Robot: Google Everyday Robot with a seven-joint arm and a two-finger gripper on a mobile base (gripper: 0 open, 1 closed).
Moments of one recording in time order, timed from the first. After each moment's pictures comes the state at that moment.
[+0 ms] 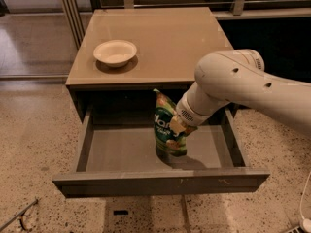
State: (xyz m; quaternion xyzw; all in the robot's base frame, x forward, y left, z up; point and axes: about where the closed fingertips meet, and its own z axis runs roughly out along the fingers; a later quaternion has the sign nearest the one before) arm 0.534 -0.072 0.748 -0.42 0.88 0.07 0.19
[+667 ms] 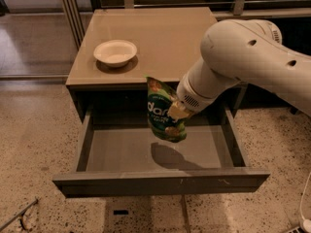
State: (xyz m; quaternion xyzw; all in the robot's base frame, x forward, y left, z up) arm 0.529 -0.064 0.815 -0.51 0.83 0.06 0.23
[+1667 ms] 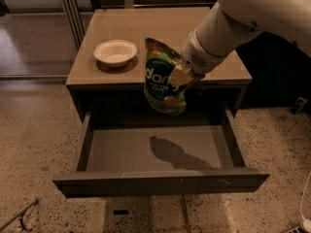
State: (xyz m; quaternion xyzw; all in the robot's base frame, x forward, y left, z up) arm 0.560 -0.066 0.901 -0.51 0.81 0.06 0.27
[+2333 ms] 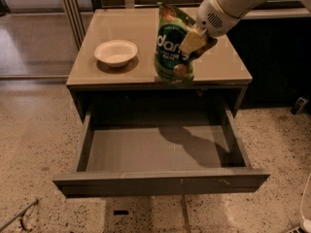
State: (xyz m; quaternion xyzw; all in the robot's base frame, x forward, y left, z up) arm 0.628 -0.096 0.948 -0.50 0.81 0.08 0.29
